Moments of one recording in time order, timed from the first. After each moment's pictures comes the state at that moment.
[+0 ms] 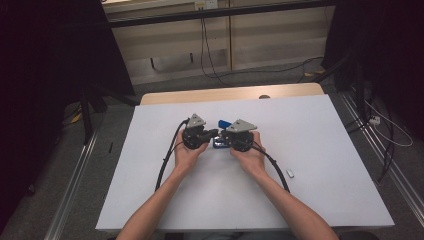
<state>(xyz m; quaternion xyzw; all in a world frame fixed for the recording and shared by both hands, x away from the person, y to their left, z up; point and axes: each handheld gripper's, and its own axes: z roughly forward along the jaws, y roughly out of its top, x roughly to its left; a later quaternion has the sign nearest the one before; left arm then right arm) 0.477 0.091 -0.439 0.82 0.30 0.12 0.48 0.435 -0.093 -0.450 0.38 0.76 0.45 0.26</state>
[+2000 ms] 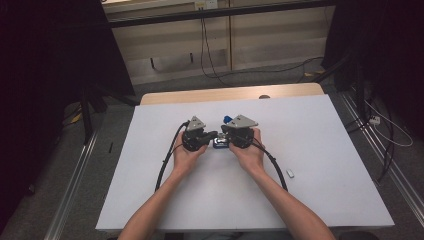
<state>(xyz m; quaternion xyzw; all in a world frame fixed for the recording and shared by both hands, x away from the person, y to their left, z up) 0.476 0.094 -0.448 0.82 0.29 0.13 0.47 0.438 -0.093 -0.436 0.39 0.74 0.46 0.28</state>
